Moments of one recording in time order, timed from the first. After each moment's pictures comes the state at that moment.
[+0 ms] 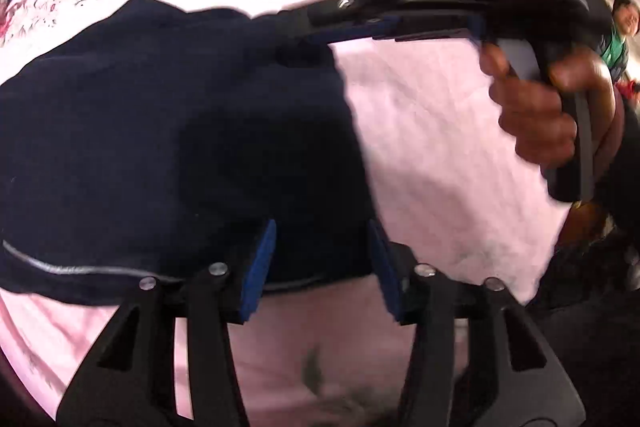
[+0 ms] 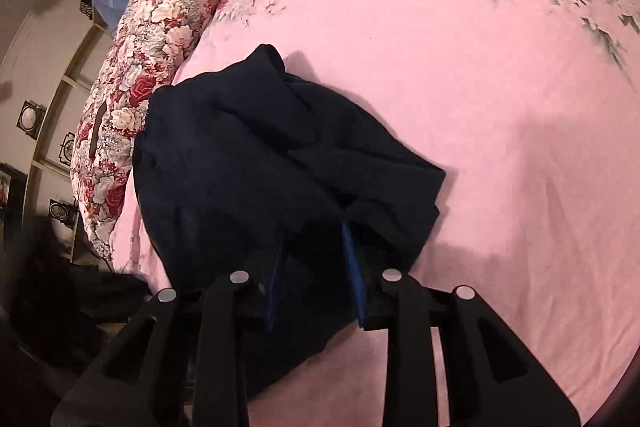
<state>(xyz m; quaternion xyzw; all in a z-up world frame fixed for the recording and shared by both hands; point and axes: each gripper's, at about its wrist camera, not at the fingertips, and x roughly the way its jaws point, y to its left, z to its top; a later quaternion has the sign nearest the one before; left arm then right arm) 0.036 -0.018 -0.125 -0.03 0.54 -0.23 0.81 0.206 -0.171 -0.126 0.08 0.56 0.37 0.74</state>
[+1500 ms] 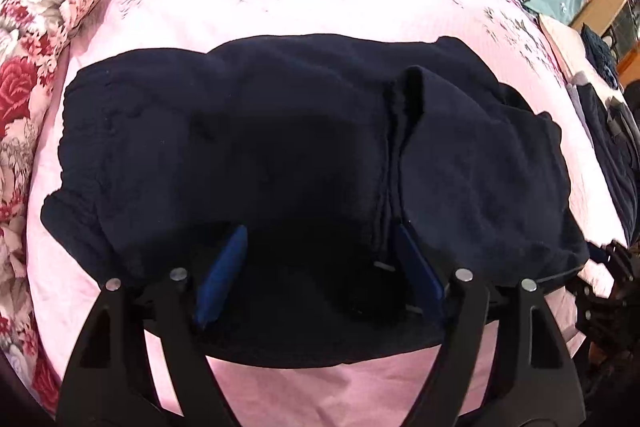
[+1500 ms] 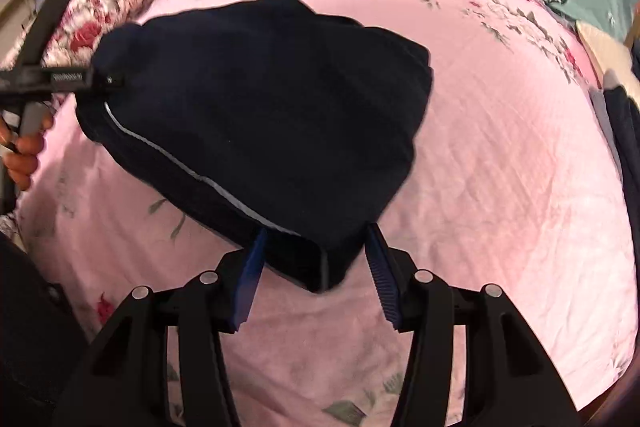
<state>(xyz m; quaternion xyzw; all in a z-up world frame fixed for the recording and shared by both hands) 0.111 0.200 -0.147 -0.05 0.54 -0.08 0.83 0.047 -0.093 -0.140 -0.09 0.50 0.15 0.85</state>
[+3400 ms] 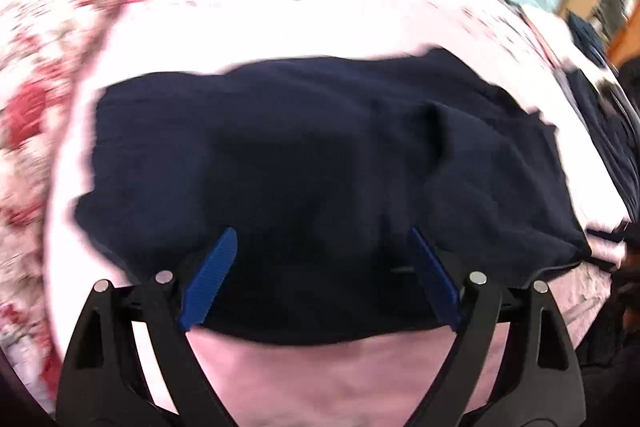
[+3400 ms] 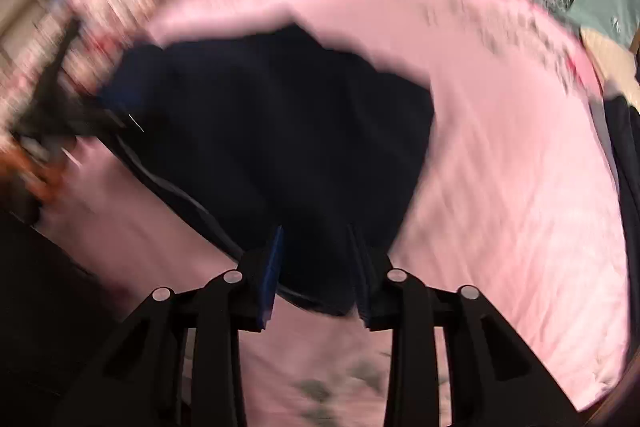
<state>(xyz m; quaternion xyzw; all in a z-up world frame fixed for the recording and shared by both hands) 0.078 0.196 -0.120 -0.03 0.51 -0.07 0.86 0.025 -0.134 -0.098 -0.04 0.47 0.21 0.86</state>
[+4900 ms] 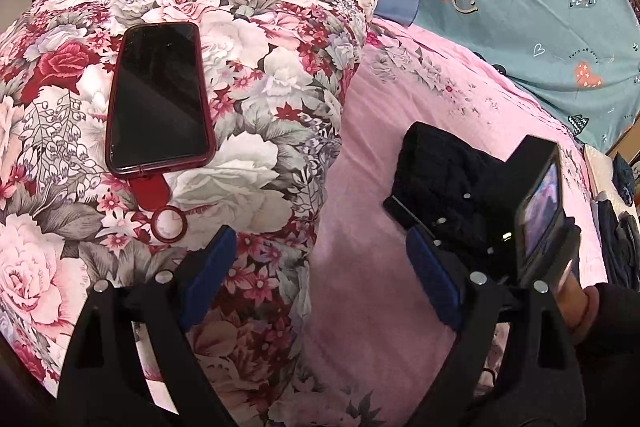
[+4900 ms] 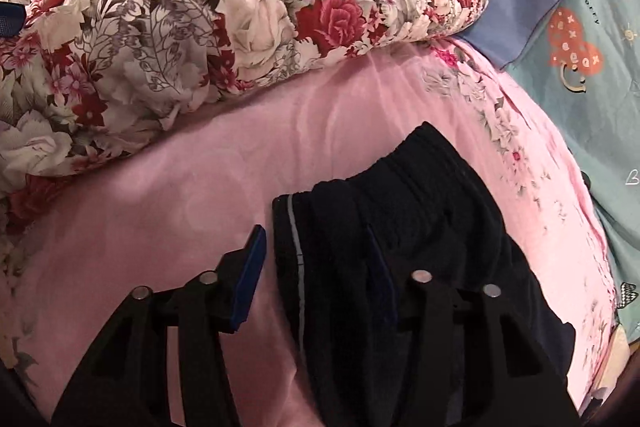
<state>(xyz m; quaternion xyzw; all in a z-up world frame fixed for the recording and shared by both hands) -0.054 0.427 -0.050 -0.16 0.43 0.09 0.89 0.076 0.289 -0.149 -0.34 0.35 0.33 0.81</state>
